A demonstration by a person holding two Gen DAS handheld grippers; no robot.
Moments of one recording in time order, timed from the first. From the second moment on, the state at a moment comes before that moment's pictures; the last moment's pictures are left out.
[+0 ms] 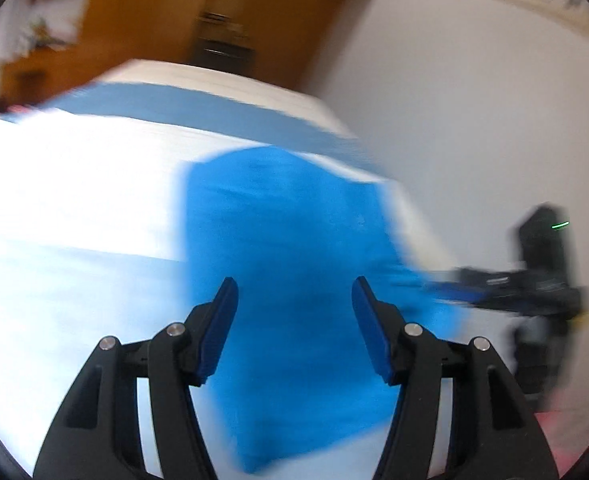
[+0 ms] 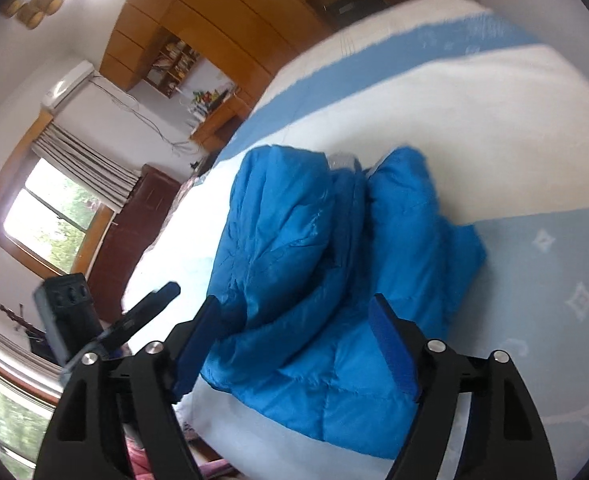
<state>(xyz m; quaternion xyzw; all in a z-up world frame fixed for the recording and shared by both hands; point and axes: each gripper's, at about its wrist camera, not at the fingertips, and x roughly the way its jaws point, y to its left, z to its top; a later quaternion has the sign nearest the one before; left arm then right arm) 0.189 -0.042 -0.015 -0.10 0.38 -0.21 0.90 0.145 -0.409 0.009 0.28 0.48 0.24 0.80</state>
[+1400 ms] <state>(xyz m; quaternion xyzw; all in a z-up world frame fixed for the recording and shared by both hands) 0.205 -0.067 -0.022 -0.05 0.37 -0.18 0.91 0.137 -0.374 0.079 0.17 0.40 0.27 0.86</state>
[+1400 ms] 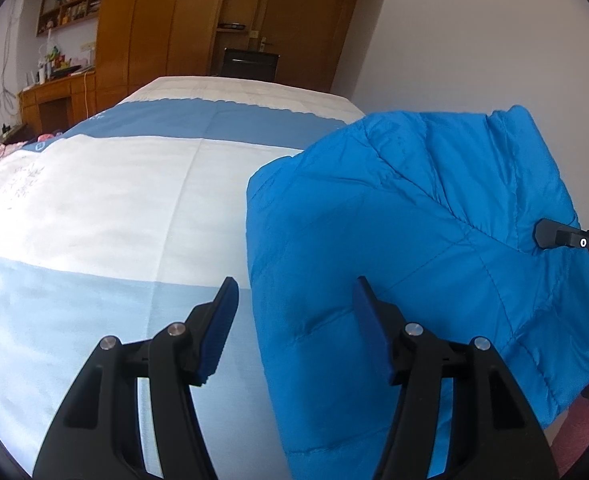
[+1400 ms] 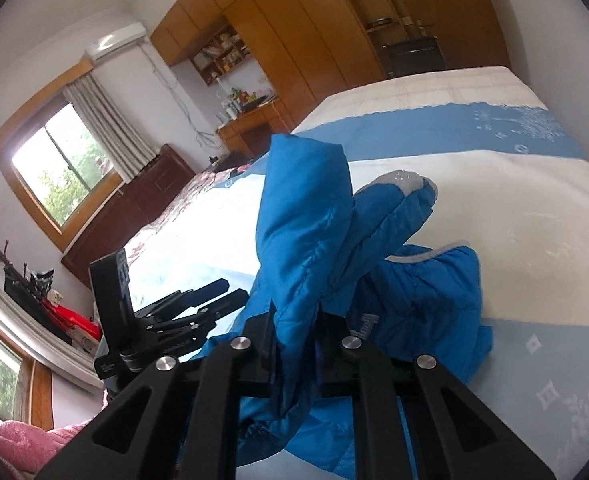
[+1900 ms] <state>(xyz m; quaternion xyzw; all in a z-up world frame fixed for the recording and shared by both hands) 0.211 -0.099 -0.061 -0.03 0.42 -0.22 0.88 0.128 -0.445 -0.024 0.26 0.45 0.22 0.82</state>
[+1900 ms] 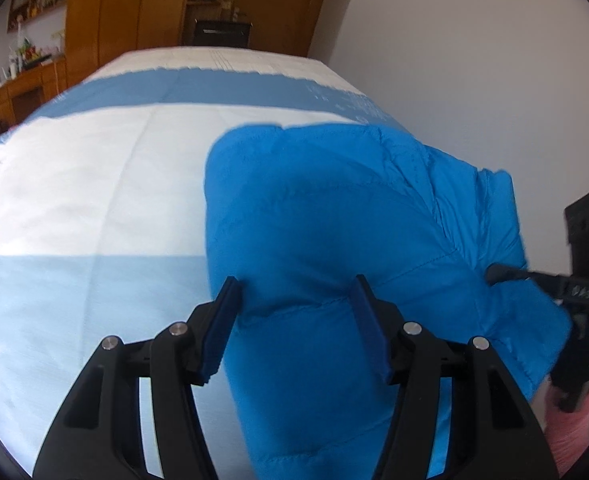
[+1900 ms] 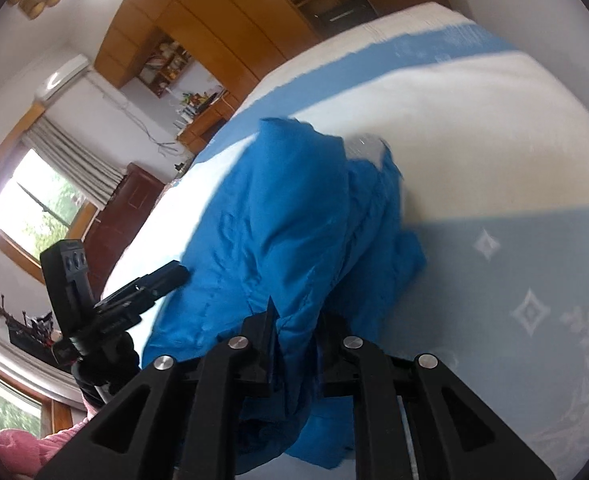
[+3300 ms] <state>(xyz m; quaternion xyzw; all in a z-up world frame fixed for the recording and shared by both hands) 0.148 -0.123 -0.069 0.00 0.42 -0.25 0.87 0.064 -0.392 -0.047 0.15 0.43 0.21 0.86</state>
